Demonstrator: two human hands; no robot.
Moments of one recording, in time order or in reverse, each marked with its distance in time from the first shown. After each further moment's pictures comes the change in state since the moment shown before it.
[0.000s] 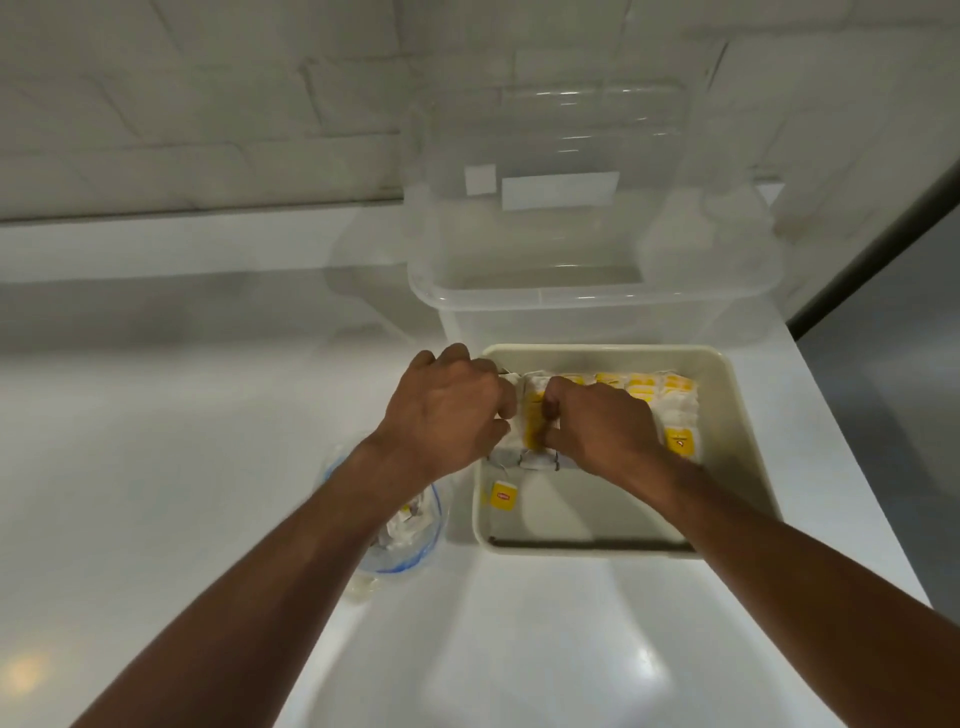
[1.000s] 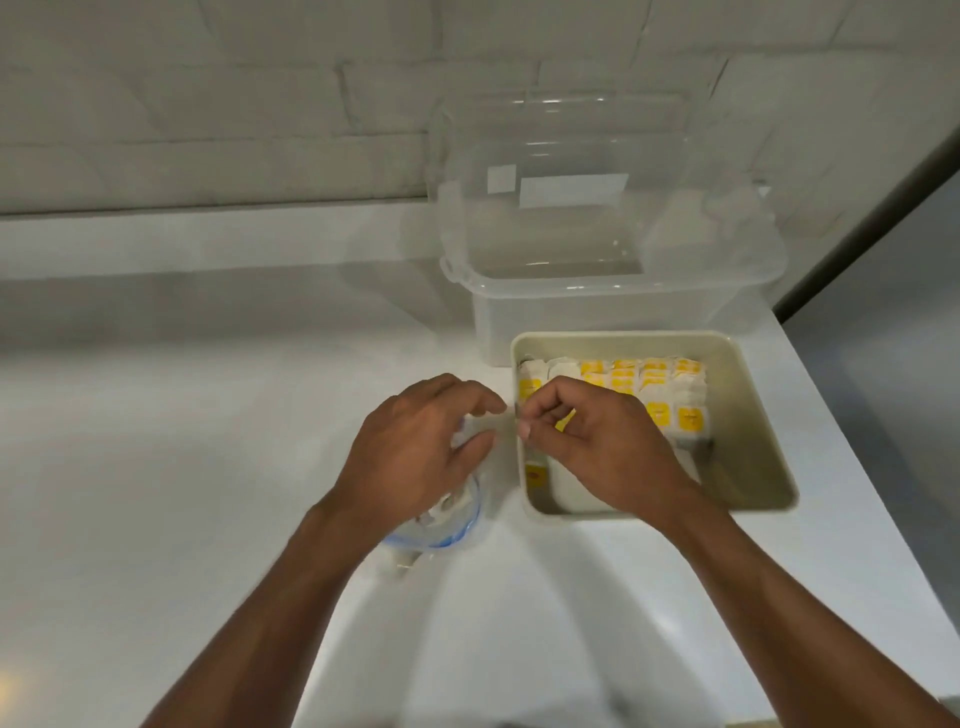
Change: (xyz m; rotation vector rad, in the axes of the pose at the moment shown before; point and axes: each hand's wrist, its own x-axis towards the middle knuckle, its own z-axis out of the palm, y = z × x) left_hand -0.082 -0.045 0.011 -0.456 0.199 -0.054; right_hand -0.077 -0.075 -0.040 0.672 0.141 -0.082
